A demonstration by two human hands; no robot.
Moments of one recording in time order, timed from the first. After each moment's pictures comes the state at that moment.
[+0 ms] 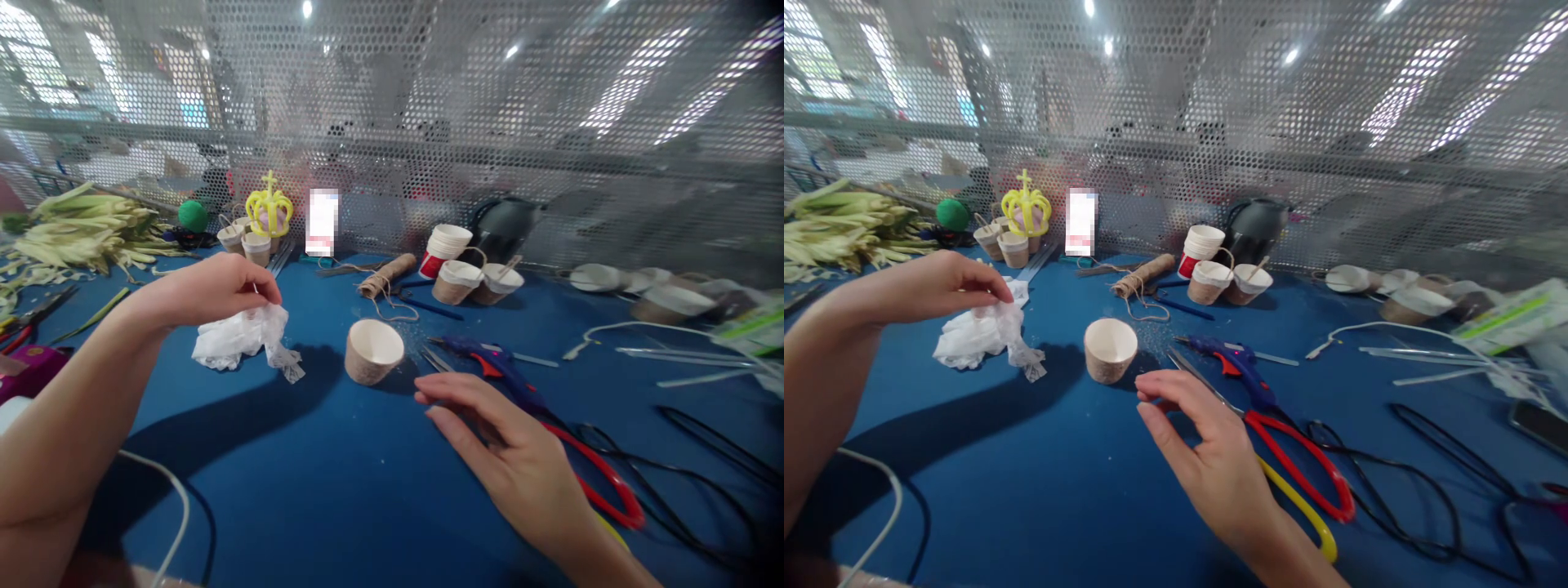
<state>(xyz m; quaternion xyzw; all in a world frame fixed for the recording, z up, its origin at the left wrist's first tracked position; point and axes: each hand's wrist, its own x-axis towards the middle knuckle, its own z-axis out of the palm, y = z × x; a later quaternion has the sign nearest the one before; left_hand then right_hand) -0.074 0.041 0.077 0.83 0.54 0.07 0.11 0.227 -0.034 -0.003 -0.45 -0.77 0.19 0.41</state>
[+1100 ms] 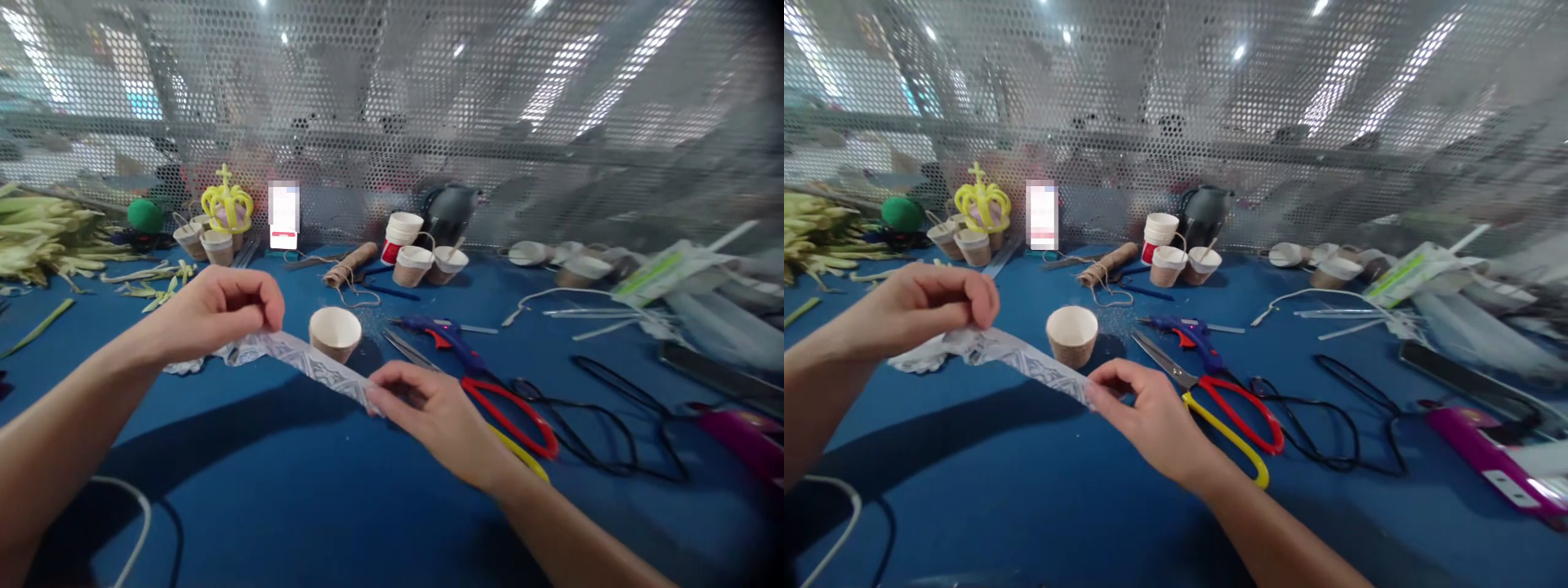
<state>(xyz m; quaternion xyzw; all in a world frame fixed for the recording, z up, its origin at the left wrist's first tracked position) -0.023 0.013 0.066 0.81 0.42 0.25 0.33 0.222 -0.034 0.005 -0.48 -0.74 0.36 0.31</state>
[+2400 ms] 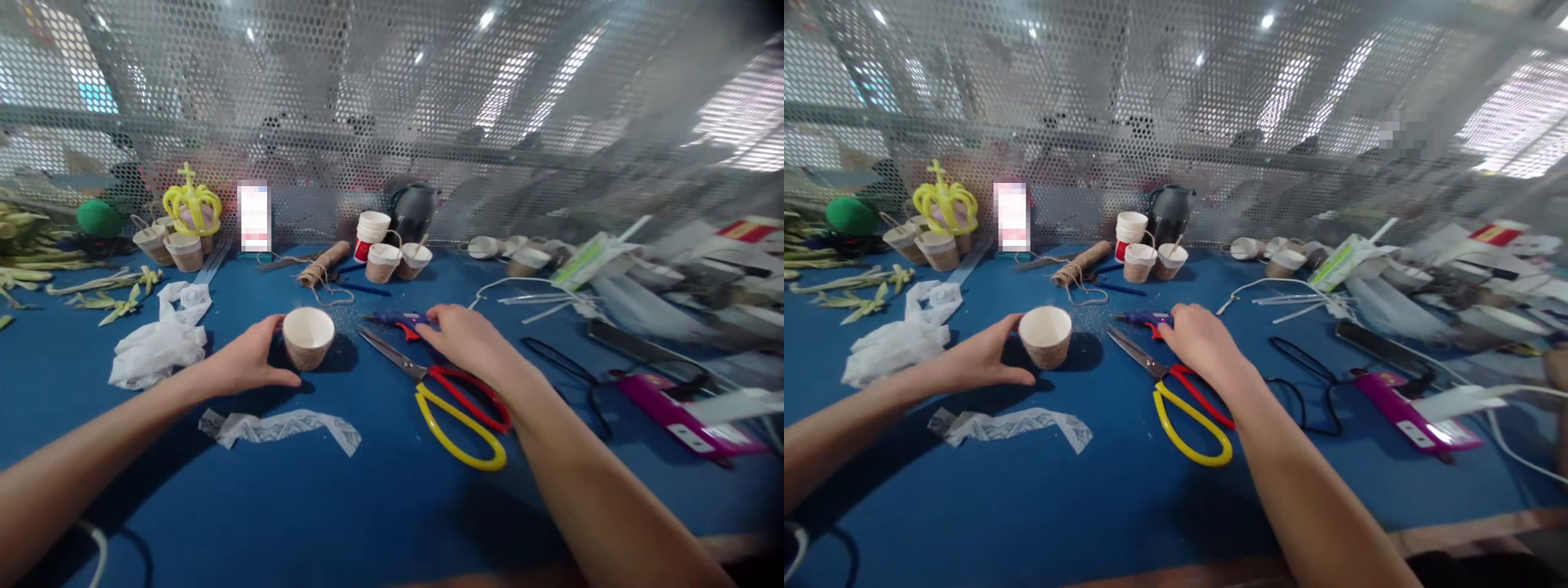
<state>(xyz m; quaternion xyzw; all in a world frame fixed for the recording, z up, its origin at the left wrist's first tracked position) 0.014 0.039 -0.014 0.84 0.46 0.14 0.25 0.303 0.027 0.014 -0.71 -0.68 0.03 0.17</state>
